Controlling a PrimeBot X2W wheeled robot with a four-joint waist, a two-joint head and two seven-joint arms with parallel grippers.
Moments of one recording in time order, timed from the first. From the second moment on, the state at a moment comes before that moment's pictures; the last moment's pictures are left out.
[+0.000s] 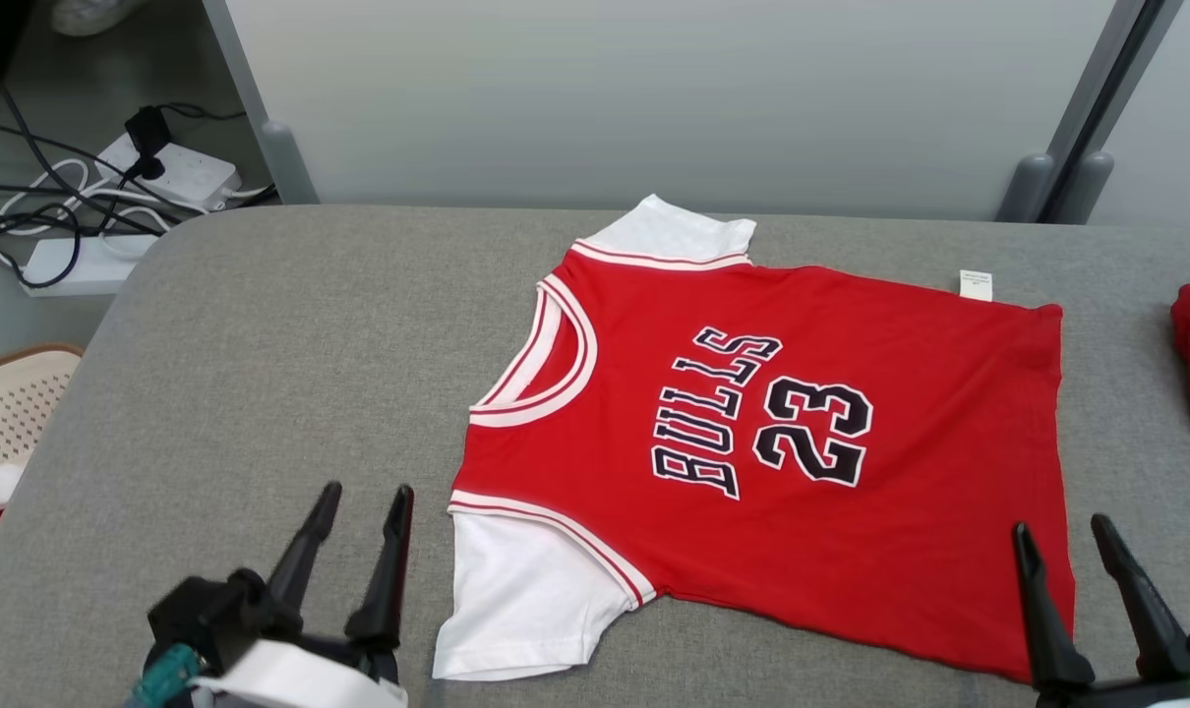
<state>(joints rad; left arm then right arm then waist) -0.03 0.30 -0.40 0.07 -0.65 0.09 -0.25 0.16 -0.16 0.02 -0.01 0.31 0.13 -0.25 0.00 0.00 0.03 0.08</state>
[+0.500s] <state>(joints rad) 0.06 0.27 -0.39 0.14 -0.55 0.04 -0.20 0.21 -0.16 0.02 0.01 0.29 0.13 -0.25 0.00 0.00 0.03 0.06</state>
